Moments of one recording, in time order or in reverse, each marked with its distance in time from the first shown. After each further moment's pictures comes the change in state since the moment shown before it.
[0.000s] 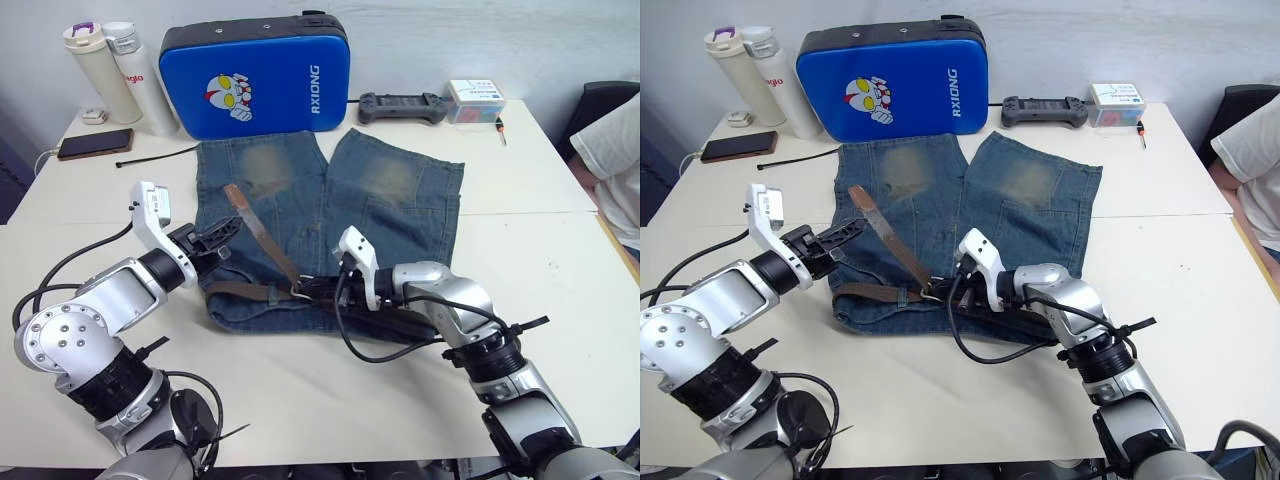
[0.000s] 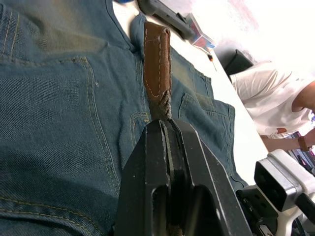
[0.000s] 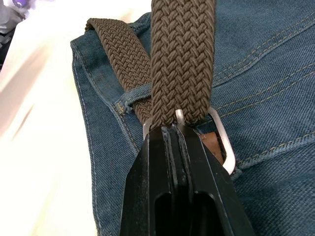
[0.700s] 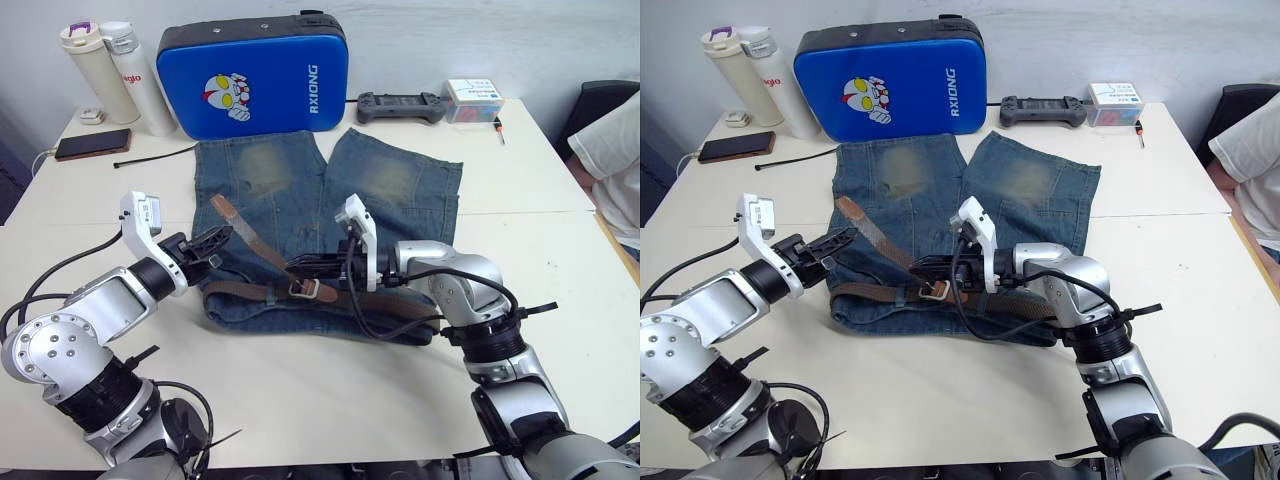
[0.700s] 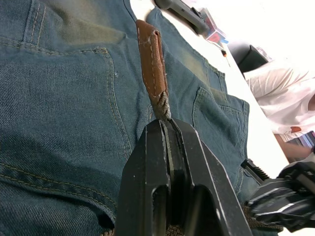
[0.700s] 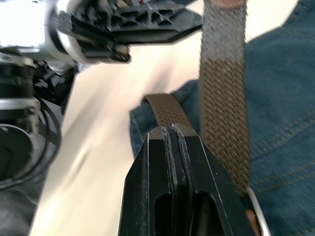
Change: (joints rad) left arm 0.052 0.035 0.004 -0.012 -0.014 0.000 -0.001; right arm -0.085 0.039 -0.076 -0.020 0.113 0.104 0.042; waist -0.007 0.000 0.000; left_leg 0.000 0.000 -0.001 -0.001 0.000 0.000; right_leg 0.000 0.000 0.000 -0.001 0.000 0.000
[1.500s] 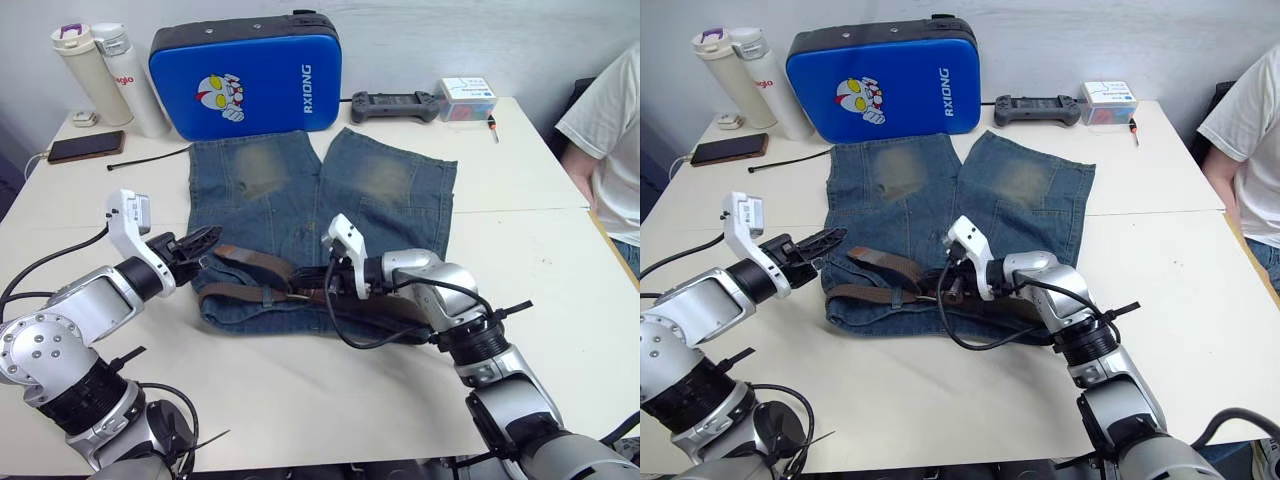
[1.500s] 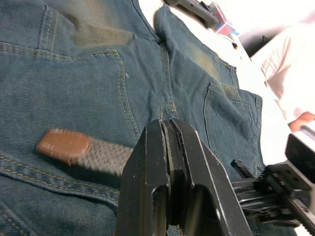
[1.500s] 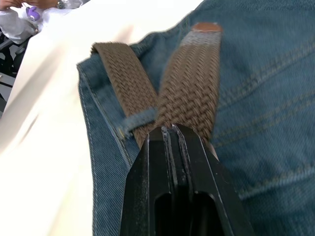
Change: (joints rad) left arm 0.015 0.063 -0.014 0.000 0.000 0.000 -0.006; right arm 0.005 0.022 0.056 0.135 -0.137 -0.099 0.013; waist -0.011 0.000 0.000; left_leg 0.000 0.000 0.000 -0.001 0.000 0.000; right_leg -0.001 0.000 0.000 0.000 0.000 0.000
